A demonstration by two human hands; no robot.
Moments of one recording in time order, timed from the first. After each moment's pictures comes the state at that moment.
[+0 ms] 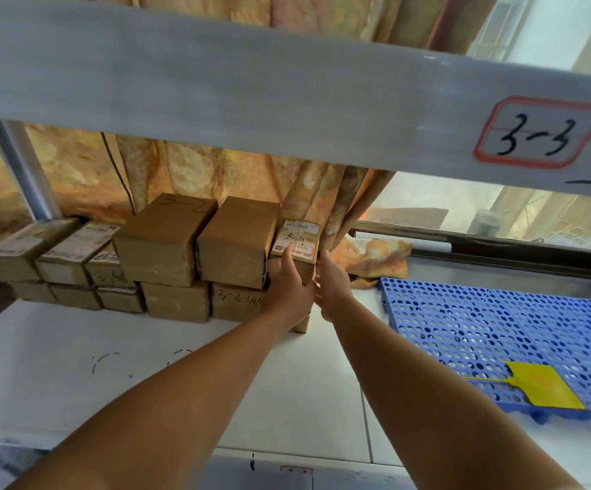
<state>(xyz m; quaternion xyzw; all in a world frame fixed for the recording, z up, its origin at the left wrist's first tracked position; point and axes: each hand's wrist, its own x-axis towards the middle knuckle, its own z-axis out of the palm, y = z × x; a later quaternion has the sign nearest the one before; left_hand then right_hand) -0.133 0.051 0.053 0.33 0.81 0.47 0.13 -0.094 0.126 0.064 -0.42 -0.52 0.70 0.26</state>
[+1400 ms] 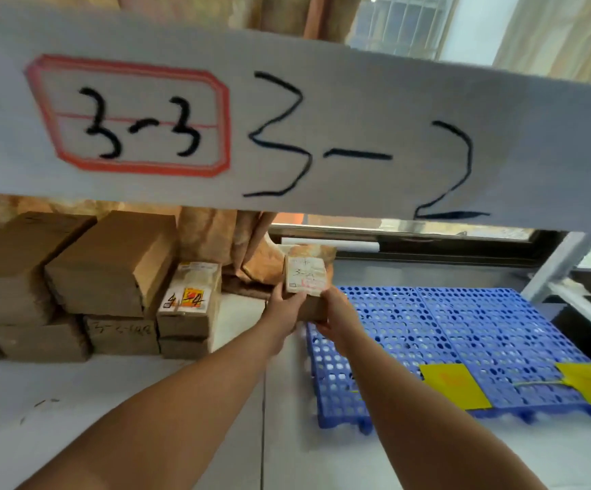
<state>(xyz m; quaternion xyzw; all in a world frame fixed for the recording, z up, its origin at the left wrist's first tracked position) -0.047 0.206 0.018 0.19 0.64 0.64 0.39 0.040 0.267 0.032 -0.45 -0.51 0.68 0.28</state>
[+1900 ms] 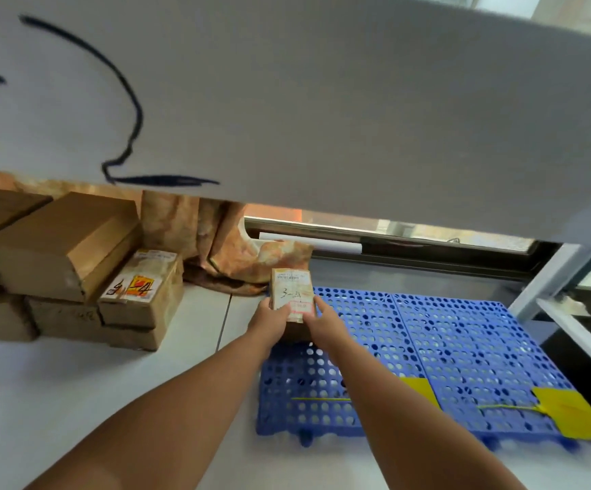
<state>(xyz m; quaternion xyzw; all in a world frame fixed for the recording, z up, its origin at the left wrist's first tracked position) 0.000 0.264 -0.013 0.16 0.75 0.54 0.35 0.097 0.326 0.015 -0.44 -0.75 0.49 0.11</state>
